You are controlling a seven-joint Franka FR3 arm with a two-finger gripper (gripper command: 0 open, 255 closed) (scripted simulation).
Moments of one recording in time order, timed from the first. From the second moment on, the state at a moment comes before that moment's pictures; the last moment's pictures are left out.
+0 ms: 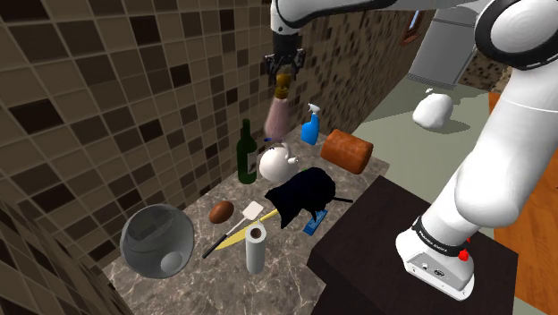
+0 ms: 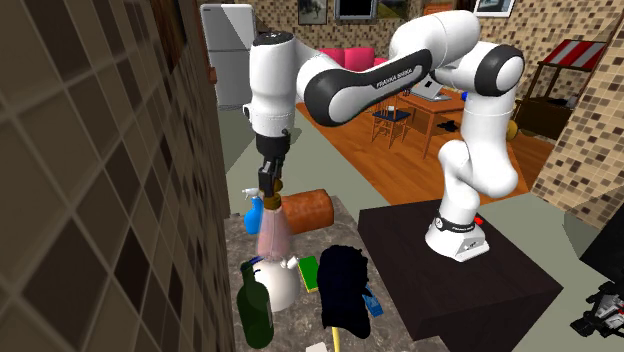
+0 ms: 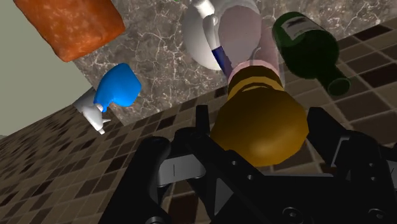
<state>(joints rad) 0.06 0.16 0.06 -1.62 -0.18 1.83 0.52</state>
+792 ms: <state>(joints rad) 0.20 0.35 0.13 -1.57 -0.23 1.92 0.76</state>
